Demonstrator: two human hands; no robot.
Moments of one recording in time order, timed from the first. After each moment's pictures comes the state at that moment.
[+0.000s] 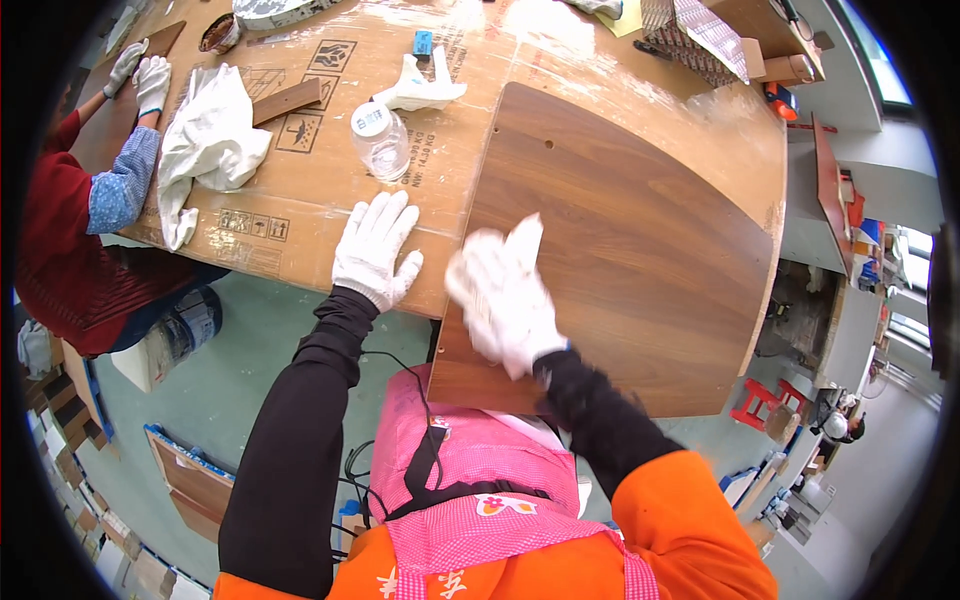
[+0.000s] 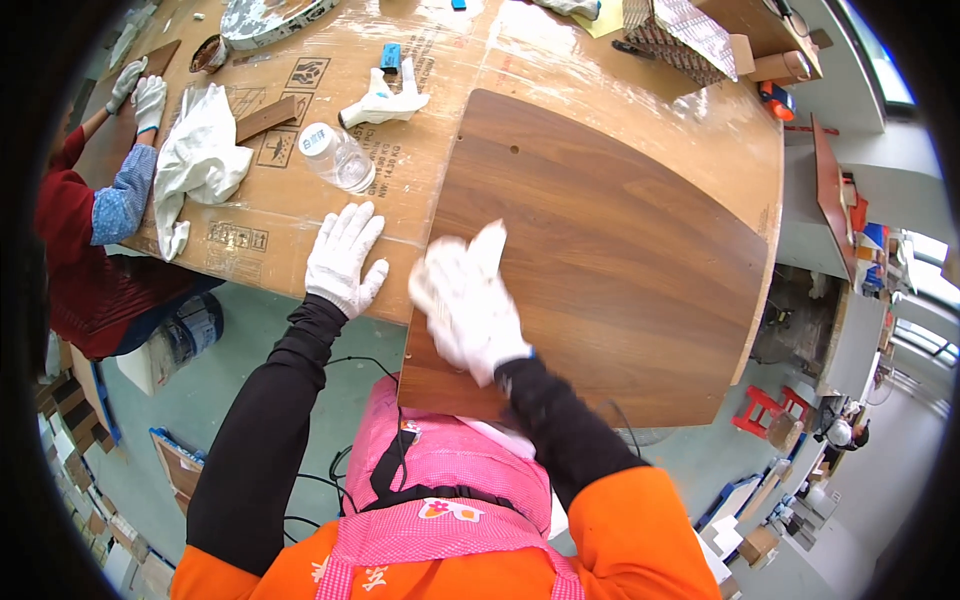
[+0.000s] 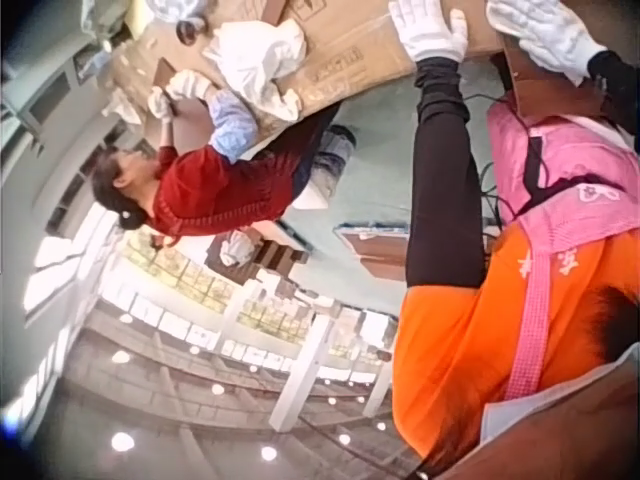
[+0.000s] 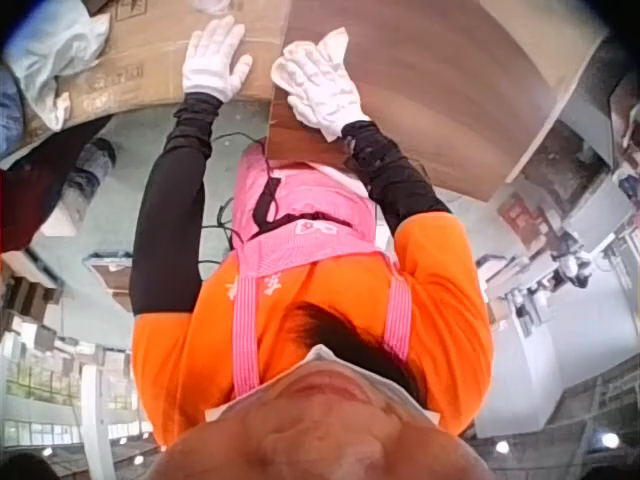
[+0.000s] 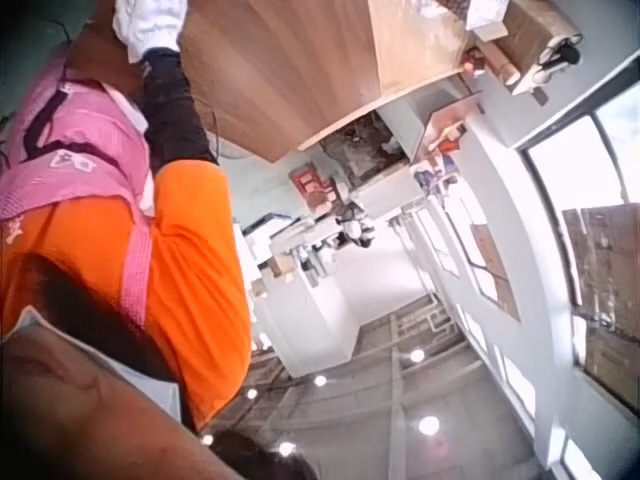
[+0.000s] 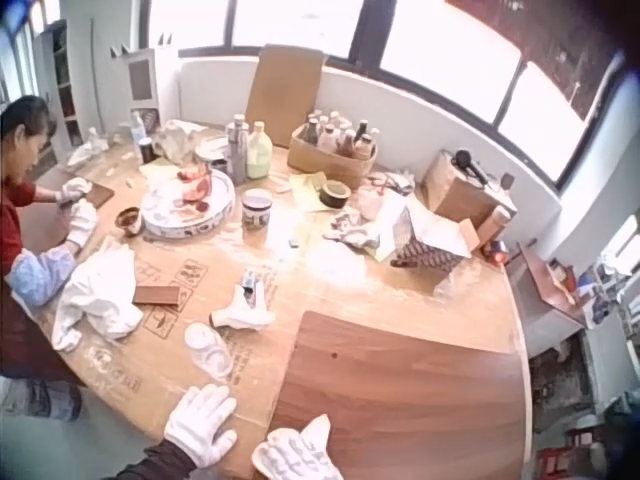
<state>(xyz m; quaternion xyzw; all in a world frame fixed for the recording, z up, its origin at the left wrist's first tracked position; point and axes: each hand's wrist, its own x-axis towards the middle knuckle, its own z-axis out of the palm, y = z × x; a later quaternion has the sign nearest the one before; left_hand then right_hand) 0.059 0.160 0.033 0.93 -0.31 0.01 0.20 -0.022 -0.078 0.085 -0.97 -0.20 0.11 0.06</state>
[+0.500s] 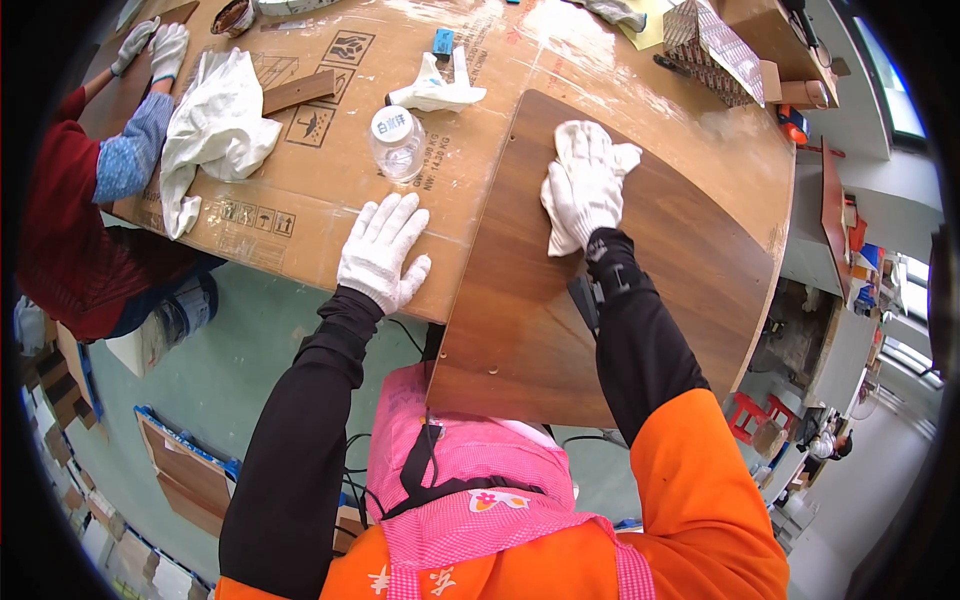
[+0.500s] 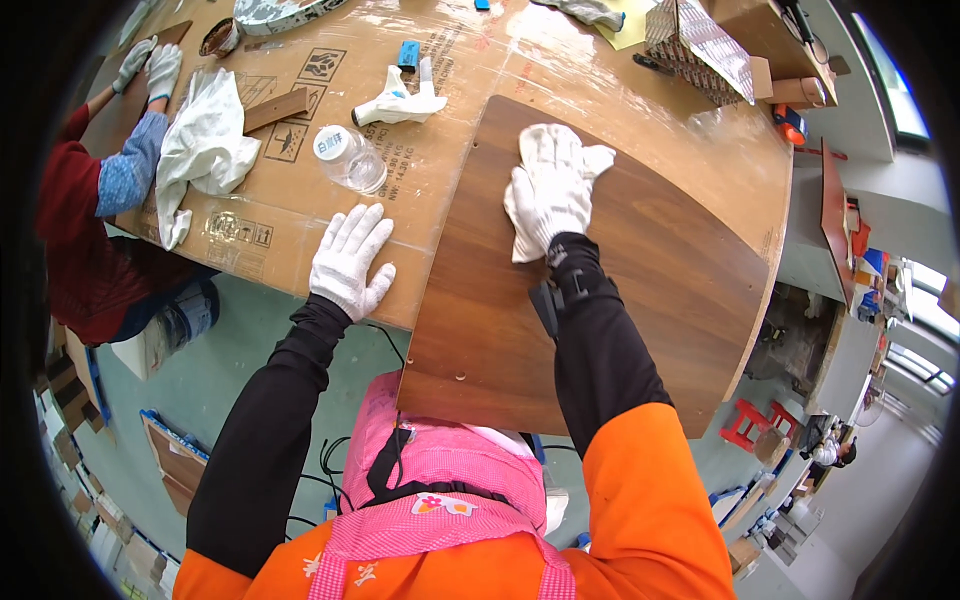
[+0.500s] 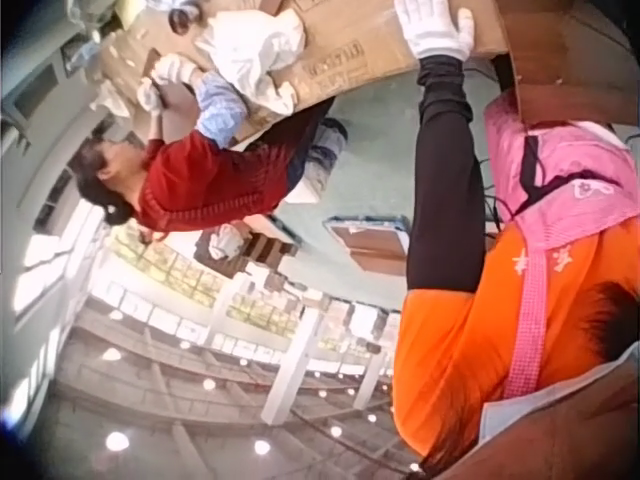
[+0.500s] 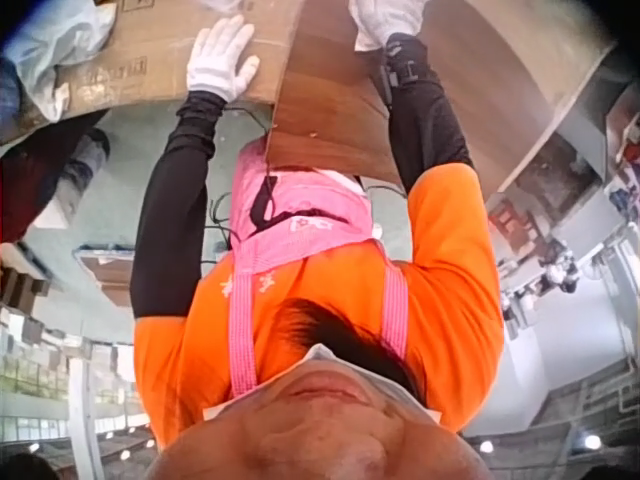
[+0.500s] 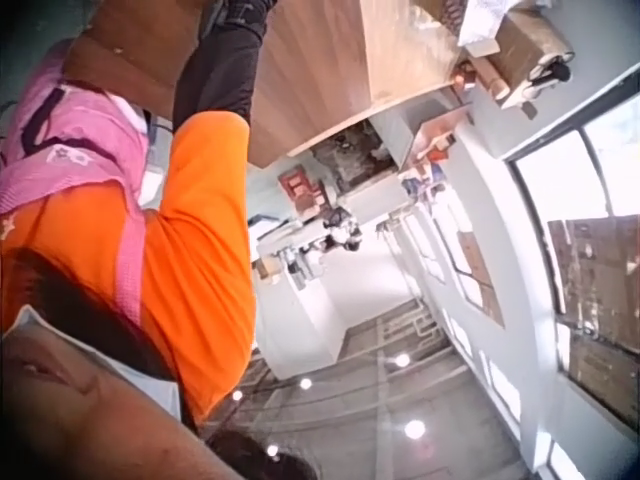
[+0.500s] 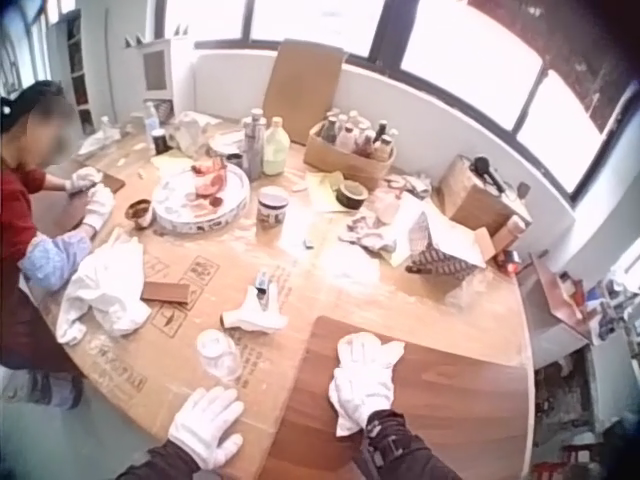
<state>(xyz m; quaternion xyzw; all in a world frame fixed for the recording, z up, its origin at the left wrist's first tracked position) 0.059 0.161 0.035 0.93 -0.30 0.01 0.21 0.117 -0.171 0.050 -1.00 -0.02 -0.03 0.02</state>
